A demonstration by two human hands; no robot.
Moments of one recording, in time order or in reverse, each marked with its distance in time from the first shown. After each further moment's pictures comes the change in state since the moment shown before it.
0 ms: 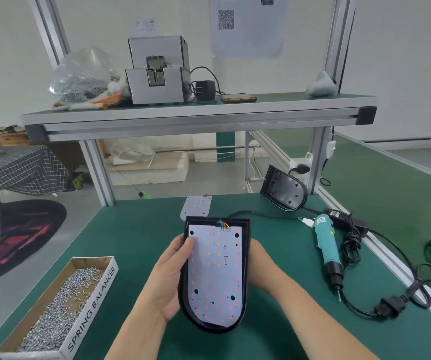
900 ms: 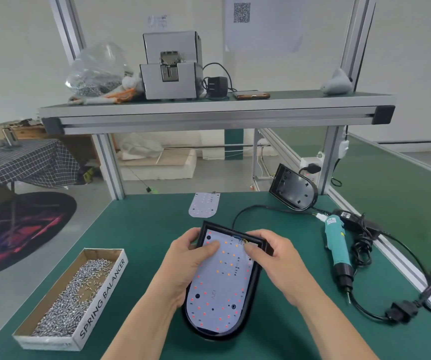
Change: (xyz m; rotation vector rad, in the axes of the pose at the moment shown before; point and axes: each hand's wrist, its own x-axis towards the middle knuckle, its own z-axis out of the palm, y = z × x) left_hand 0.000 0.014 0.013 0.262 0.058 0.045; right_hand -0.028 -0.014 -0.012 0.261 0.183 0.030
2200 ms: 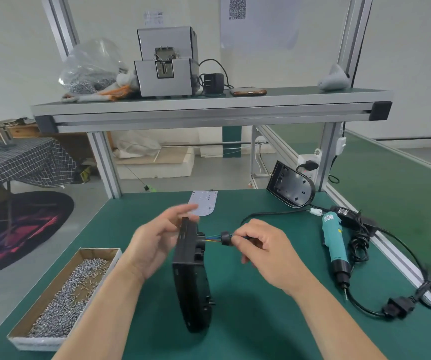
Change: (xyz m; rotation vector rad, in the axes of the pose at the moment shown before) left_hand 0.019 0.032 -0.041 0.071 -0.147 0.121; right_hand 0.004 -0.021 0.002 -0.181 -0.083 -0.181
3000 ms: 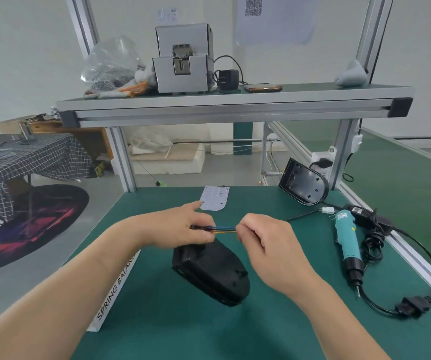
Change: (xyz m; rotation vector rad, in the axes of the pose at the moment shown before) left_hand -0.004 0.068 0.009 1.267 -0.476 -0.150; right_hand -0.010 -0.040 0.012 -0.397 0.061 -0.223
